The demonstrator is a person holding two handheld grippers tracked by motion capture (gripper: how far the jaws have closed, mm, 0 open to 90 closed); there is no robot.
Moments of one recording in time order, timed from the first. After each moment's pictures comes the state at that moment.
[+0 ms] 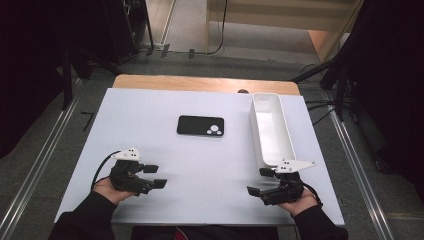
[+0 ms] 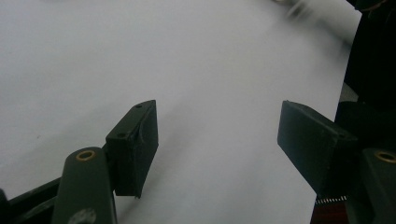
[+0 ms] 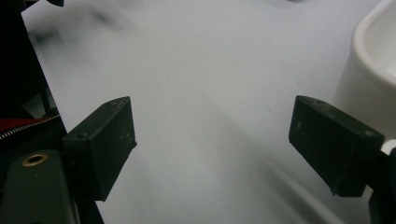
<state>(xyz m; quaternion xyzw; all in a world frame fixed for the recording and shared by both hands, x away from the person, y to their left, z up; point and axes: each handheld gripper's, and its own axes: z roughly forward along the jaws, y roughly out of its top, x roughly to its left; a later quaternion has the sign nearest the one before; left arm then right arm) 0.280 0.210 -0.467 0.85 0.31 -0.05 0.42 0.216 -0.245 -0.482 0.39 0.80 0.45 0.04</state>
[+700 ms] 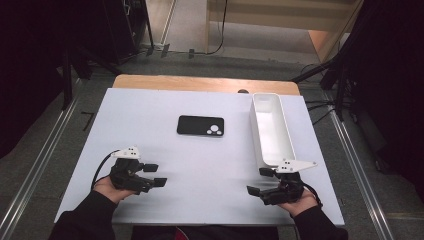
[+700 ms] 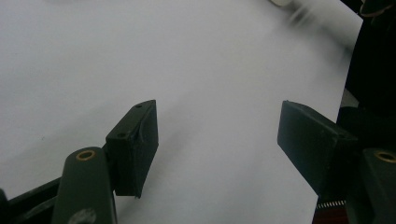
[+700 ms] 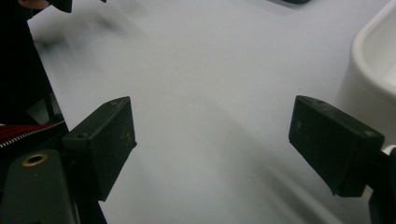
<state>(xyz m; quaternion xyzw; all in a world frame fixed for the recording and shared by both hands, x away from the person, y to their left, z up) 0.282 0.211 -0.466 0.85 0.32 -0.05 0.42 0.215 -0.245 -0.480 0.39 0.80 0.46 0.04</state>
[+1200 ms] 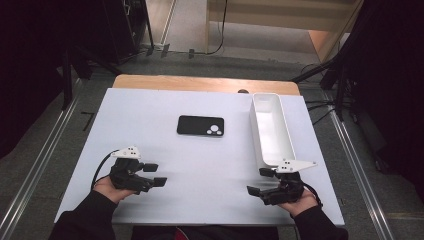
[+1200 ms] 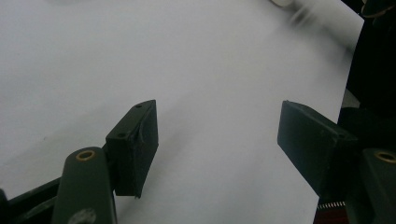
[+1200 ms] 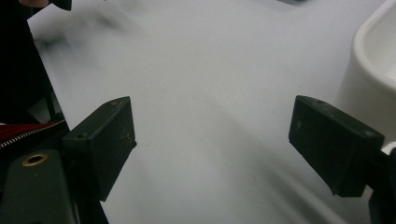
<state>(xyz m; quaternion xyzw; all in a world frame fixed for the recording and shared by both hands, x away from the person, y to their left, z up) 0.282 0.211 -0.466 0.85 0.32 -0.05 0.42 0.215 -0.245 -0.481 0.40 0.80 0.46 0.04</state>
